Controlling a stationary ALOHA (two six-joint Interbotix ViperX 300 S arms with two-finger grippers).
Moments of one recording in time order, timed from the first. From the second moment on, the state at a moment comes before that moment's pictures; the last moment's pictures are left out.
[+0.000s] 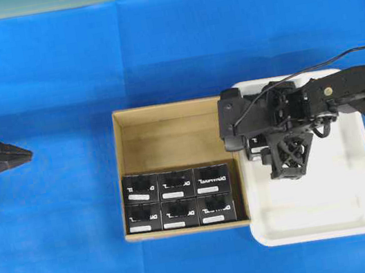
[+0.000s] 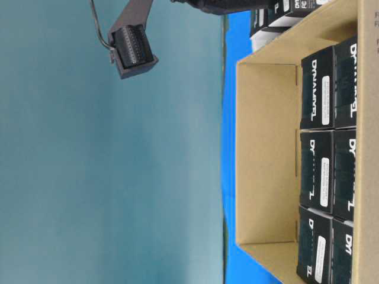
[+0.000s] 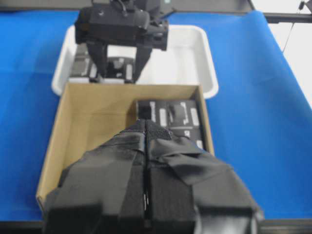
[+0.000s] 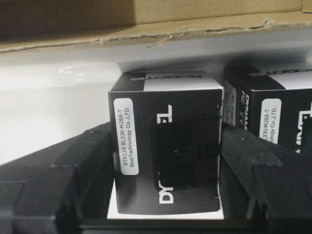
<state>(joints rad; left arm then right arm) -0.03 -1.06 1.03 0.01 0.18 -0.04 -0.06 -0.04 0.73 0.02 0.60 0.01</state>
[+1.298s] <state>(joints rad) -0.03 -1.06 1.02 0.02 0.19 -0.04 -0.07 -0.29 0.59 0.02 0.70 0.04</state>
